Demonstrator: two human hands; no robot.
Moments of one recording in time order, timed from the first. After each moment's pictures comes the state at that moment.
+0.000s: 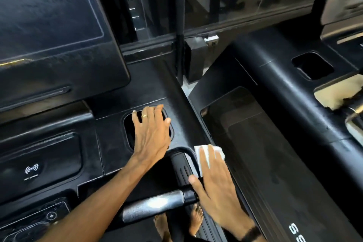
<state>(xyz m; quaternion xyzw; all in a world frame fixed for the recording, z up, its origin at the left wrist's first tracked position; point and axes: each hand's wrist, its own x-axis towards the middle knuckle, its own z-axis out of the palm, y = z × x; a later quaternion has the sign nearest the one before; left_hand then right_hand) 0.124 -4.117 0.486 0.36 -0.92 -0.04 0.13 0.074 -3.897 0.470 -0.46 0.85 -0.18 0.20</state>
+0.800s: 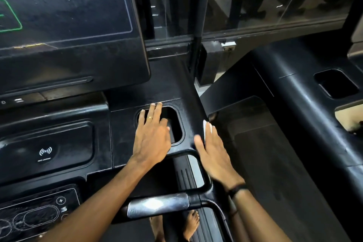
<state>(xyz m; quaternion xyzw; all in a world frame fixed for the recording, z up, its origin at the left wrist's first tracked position) 0.153 -4.130 0.475 0.35 -0.93 -0.02 0.10 0.022 -3.981 0.460 -0.39 0.84 -0.24 0.28</state>
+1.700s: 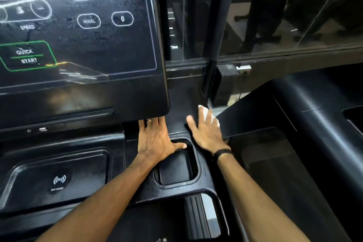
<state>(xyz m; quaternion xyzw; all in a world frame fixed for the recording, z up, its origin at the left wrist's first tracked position) 0.126 -4.214 0.486 0.46 -0.89 0.01 0.05 -0.035 -4.148 0.467 -0.43 0.85 -0.20 0.21</state>
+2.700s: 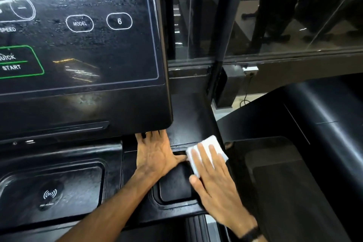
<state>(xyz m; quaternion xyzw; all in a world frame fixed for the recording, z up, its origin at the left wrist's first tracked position) 0.123 -4.215 0.481 0.49 -0.87 0.04 0.02 0.006 -4.053 0.481 -0.60 0.76 -0.13 0.18</state>
